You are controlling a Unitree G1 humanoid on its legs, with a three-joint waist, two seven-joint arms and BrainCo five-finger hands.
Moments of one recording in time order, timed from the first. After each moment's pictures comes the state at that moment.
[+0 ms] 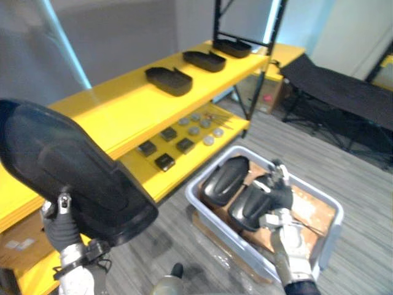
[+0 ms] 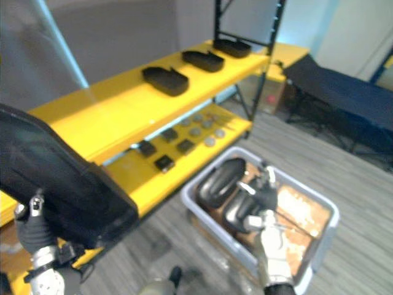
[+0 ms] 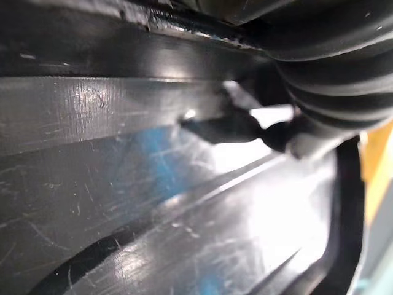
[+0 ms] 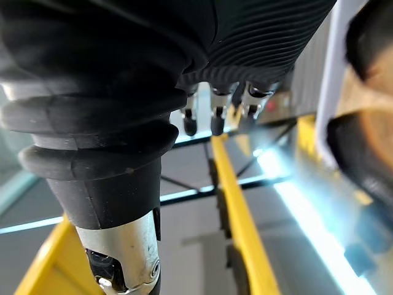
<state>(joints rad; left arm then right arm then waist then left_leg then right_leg) 0.40 -0.07 0.31 -0.29 -0.32 -0.40 0.06 0.06 -0.13 -0.08 0.20 0.30 -0.34 -0.07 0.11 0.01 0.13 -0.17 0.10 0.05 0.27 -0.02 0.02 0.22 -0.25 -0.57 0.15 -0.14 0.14</state>
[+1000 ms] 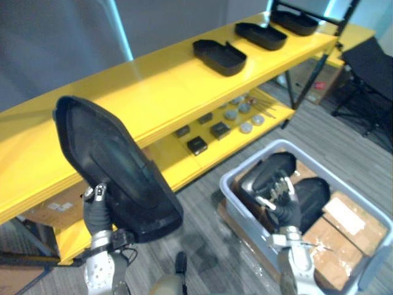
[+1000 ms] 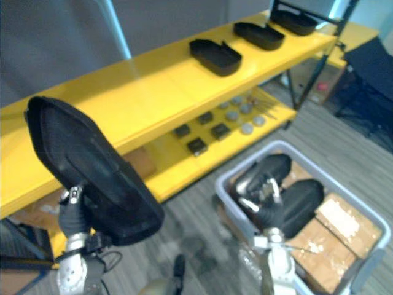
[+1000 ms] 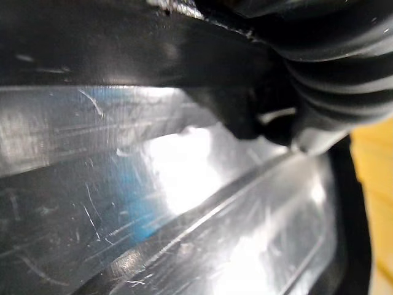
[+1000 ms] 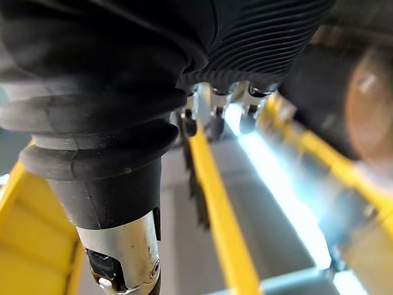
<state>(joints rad) 0.34 0.03 0.17 -0.28 -0.29 -0.32 0.14 0.14 -0.05 -0.02 0.11 0.28 -0.44 0.07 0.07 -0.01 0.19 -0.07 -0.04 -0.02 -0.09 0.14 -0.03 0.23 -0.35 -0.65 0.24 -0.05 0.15</state>
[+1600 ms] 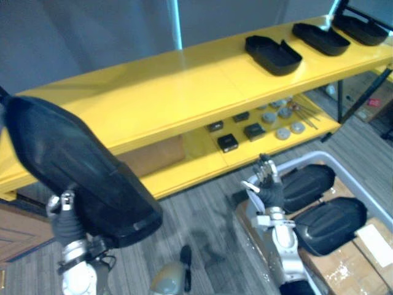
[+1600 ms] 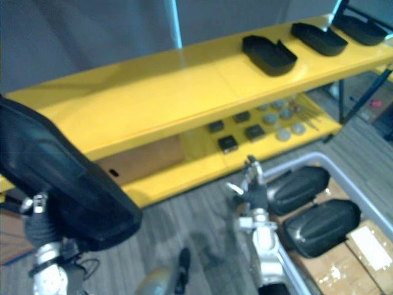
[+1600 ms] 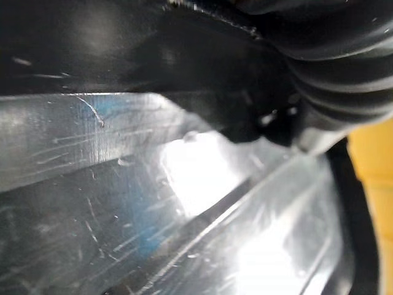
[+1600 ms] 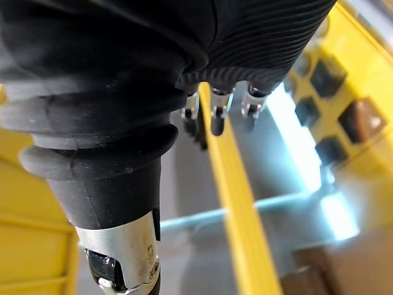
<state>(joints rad) 0.33 -0.01 0.29 -0.30 -0.30 -0.41 0.10 0.01 -0.10 0.04 0.21 0.26 -0.44 -0.02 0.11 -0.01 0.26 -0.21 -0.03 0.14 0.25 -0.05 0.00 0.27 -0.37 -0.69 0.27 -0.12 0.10</state>
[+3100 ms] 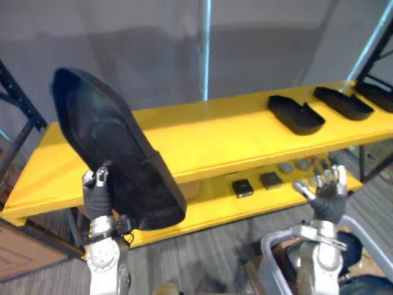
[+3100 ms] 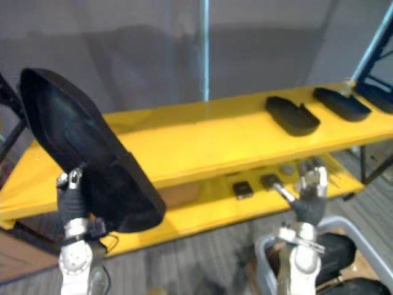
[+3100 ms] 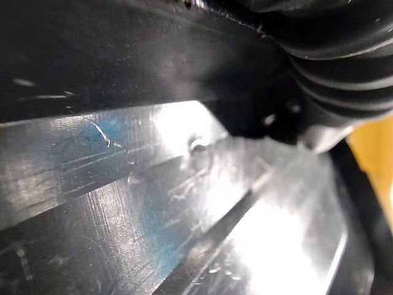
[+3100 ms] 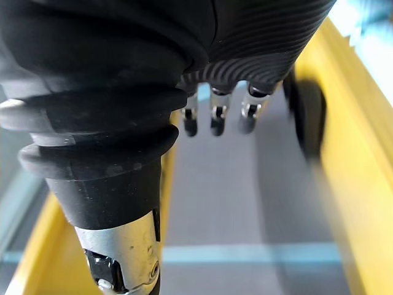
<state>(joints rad) 0.21 0.03 0.13 -0.26 -0.15 -0.39 0.14 0.23 -0.03 -0.24 -0.14 0.24 -0.48 -0.03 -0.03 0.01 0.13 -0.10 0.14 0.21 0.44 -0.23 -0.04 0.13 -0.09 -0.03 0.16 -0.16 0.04</state>
